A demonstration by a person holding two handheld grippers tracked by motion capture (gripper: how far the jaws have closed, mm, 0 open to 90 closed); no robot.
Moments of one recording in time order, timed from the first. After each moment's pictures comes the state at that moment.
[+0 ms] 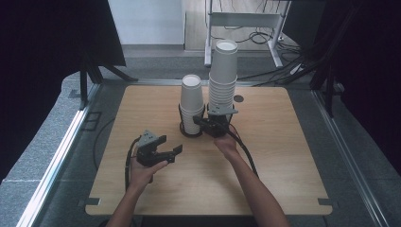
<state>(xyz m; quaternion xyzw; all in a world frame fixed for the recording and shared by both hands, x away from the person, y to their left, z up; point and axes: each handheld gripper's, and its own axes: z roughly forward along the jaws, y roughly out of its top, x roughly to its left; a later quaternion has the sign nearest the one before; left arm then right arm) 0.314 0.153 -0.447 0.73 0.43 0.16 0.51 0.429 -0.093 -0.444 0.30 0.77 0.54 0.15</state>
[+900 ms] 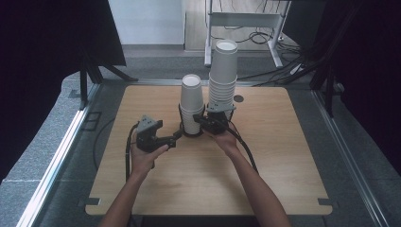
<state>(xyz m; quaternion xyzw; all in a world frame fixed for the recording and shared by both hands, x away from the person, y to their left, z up) 0.345 0.150 -0.411 0.70 0.45 0.19 0.53 0.438 -0.090 -0.441 0.30 0.78 0.52 0.15</state>
